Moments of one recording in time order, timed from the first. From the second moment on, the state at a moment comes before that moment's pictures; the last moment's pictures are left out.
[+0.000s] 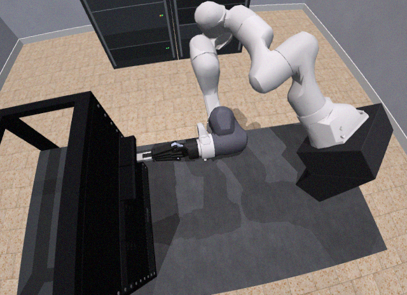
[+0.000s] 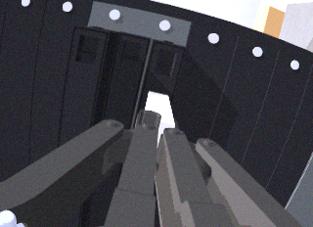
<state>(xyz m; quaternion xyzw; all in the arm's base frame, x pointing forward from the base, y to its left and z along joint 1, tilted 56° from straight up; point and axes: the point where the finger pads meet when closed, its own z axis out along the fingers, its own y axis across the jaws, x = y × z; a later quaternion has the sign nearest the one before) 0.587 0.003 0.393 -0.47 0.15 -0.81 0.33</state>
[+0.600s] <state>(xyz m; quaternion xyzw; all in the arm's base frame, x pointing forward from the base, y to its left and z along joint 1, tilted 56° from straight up) 0.589 0.004 0.394 -0.47 0.15 -0.81 0.33</state>
